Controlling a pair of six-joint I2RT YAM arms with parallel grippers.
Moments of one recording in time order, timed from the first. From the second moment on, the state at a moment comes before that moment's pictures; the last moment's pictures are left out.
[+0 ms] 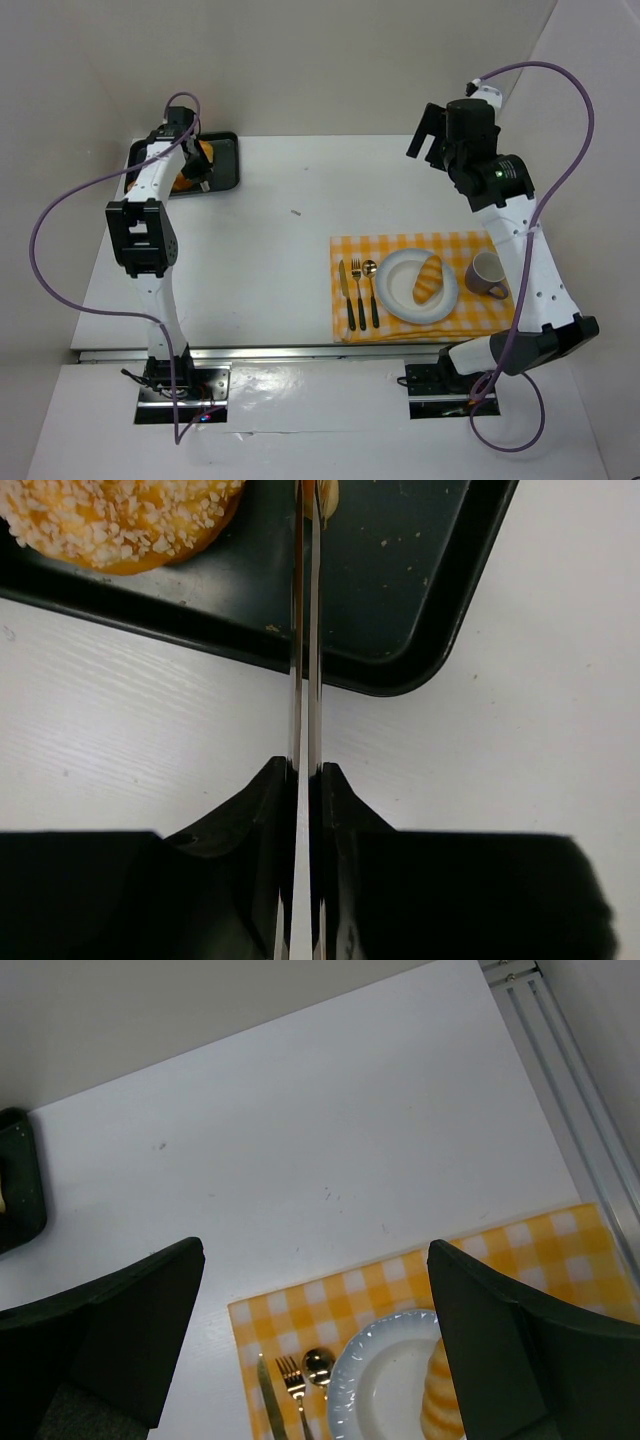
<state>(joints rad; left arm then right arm) 0.05 2.17 2.02 -0.82 -0.08 -0.46 0.28 1.38 1.76 -0.85 0.40 0.43</state>
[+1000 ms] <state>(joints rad) -0.99 1.41 1.29 -0.75 -0.09 -0.45 0.28 1.25 1.76 -0.85 0.45 0.42</state>
